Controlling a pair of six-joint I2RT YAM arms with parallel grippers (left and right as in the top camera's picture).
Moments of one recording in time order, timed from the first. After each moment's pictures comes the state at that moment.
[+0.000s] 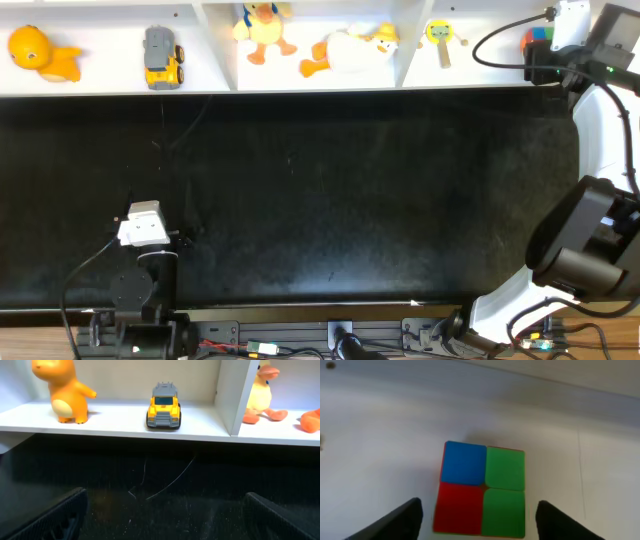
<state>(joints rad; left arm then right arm) -0.01 0.02 0.01 -0.07 -0.11 -0.02 -0.38 1.92 1.54 -0.41 -0.21 -0.44</state>
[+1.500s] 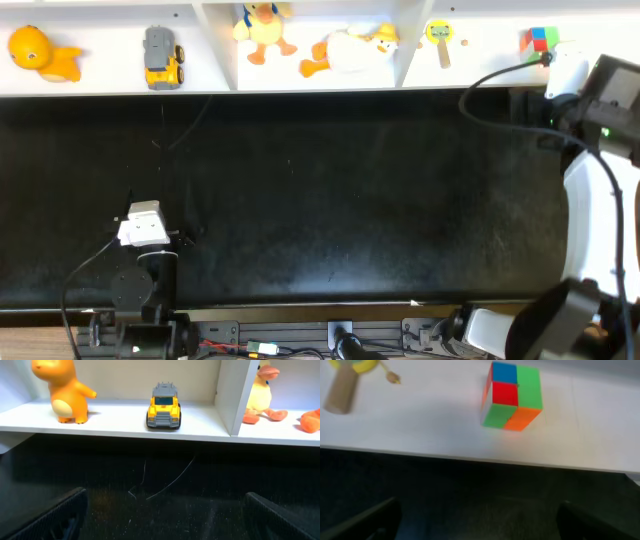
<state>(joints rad) -0.01 0.02 0.01 -0.07 -0.11 -0.02 -0.38 1.48 1.16 -0.45 -0.19 -0.40</state>
